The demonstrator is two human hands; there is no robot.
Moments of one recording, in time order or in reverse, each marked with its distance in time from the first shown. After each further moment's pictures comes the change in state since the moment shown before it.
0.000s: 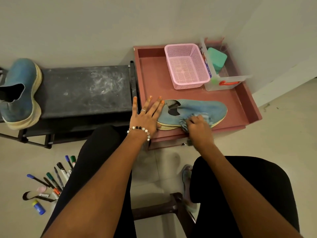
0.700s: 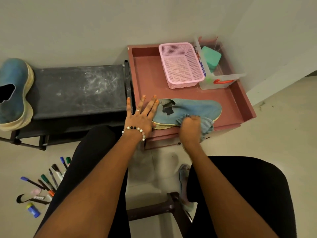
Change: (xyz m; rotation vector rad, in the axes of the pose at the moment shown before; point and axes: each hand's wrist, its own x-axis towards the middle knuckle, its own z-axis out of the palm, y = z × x) left_hand 0.001 0.003 0.009 -0.039 0.014 -0.016; right_hand 0.006 -0.026 -0.007 0.386 0.023 0.412
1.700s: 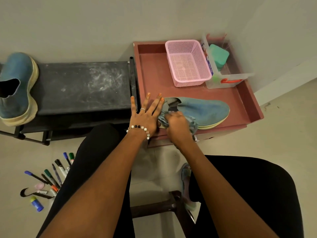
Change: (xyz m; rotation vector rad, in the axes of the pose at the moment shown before) left_hand 0.001 -0.002 0.002 -0.054 0.020 -0.004; right_hand -0.002 -0.038 0.012 -0.062 -0.055 -0.410
